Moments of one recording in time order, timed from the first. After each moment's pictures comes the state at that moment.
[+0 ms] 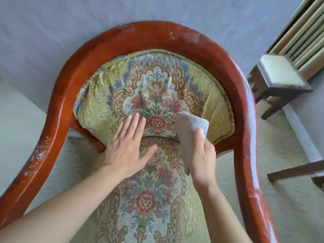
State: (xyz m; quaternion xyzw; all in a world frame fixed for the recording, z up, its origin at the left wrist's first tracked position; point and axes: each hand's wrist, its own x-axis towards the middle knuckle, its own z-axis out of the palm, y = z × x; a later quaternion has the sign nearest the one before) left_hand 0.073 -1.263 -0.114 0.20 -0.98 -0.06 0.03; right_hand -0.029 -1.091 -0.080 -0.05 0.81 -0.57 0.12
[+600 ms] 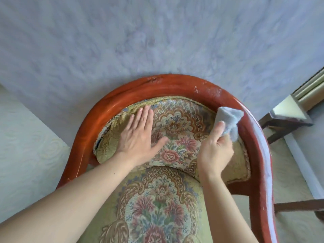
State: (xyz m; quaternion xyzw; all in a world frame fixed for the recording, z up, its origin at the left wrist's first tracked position) left_hand -0.007 -1.374 -0.060 0.21 -0.97 -0.06 0.08; right_hand -0.100 -1.205 -0.019 0.03 0.84 -0.53 -0.11
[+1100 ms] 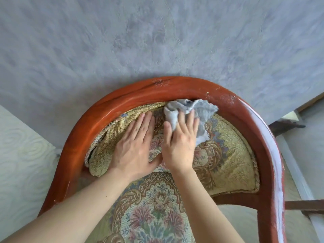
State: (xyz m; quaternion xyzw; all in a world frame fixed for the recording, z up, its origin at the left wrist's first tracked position) left_hand -0.007 -1.395 -0.083 0.14 -0.98 -0.03 0.12; right_hand -0.105 -1.294 -0.060 -0.32 0.89 -0.28 -0.15
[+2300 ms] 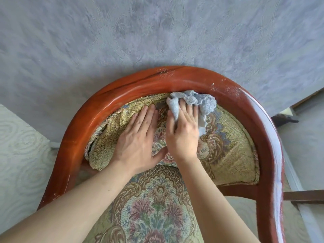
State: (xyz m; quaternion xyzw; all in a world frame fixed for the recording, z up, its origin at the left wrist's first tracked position) left_hand -0.005 -1.396 -0.085 0.13 -0.98 -0.03 0.13; right_hand -0.113 -1.297 -0.060 -0.34 0.86 -0.33 -0.19
